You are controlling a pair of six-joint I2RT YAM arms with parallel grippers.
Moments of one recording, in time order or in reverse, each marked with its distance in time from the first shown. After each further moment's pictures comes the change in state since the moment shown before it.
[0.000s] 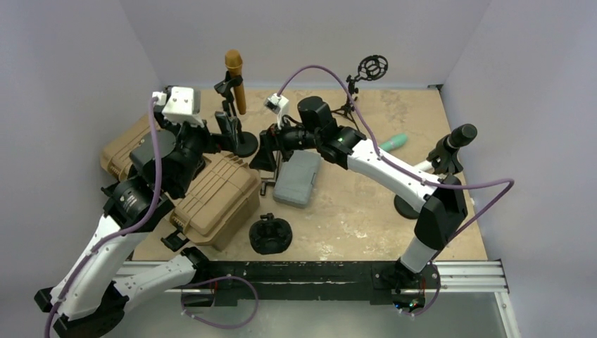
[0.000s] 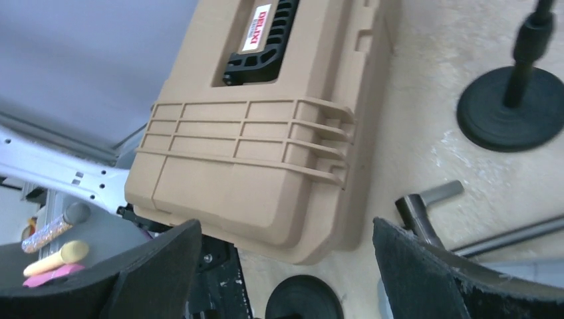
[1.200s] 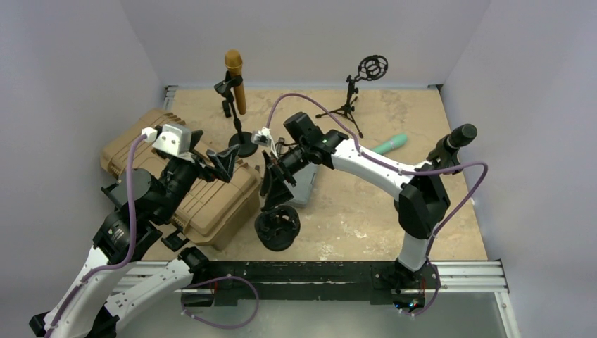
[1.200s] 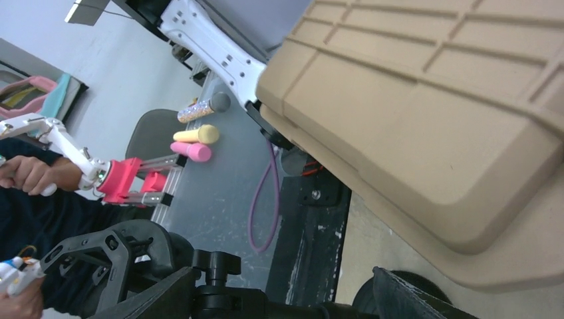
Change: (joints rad) left arm -0.003 -0.226 -0.210 0.099 0.253 0.033; right arm 0.011 0.111 0.024 -0.296 -0.544 -0.320
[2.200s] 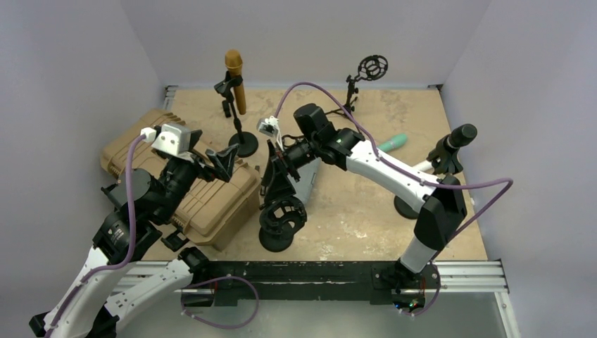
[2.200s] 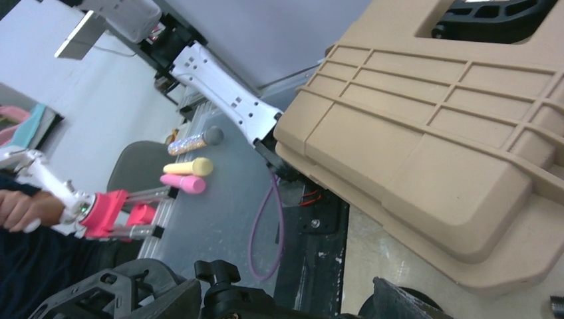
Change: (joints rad) left arm 0.000 -0.001 0.000 0.003 -0.009 0.000; right arm 0.000 -0.136 -0.043 0.094 0.071 0.148
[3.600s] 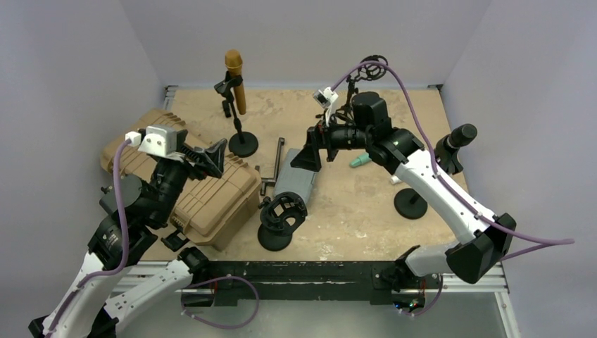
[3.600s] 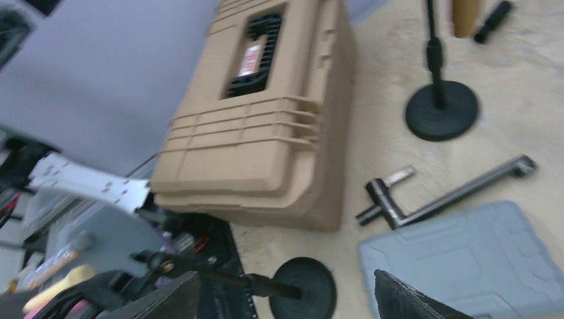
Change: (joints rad) left arm 0.000 -0.034 0.000 0.011 -0.126 0.008; right arm -0.214 -0.303 -0.097 -0.047 0.473 0.137
